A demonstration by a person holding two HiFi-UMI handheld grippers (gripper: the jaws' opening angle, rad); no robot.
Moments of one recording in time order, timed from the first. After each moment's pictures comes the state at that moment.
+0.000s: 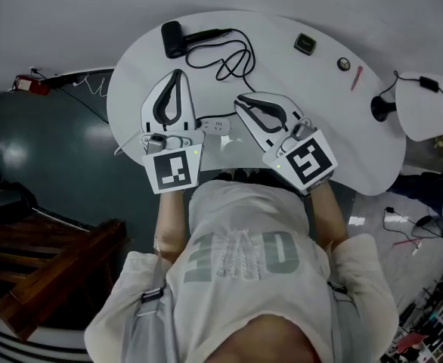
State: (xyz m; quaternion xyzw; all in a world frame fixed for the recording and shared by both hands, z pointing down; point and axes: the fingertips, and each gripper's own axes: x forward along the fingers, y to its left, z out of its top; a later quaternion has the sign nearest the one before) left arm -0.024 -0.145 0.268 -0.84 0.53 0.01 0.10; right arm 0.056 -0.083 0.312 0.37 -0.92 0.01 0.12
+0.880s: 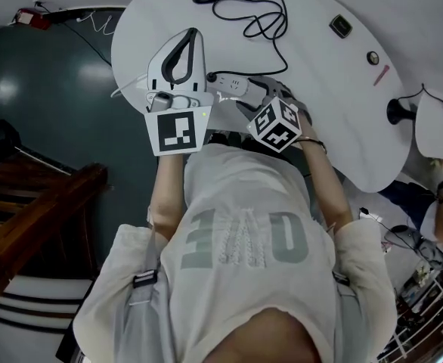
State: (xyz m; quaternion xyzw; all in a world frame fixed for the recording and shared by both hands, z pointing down) left arm -0.062 -0.140 0.306 -0.82 0.57 -0.01 0.07; right arm 0.025 -0.050 0.543 0.22 -0.86 0.05 0.45
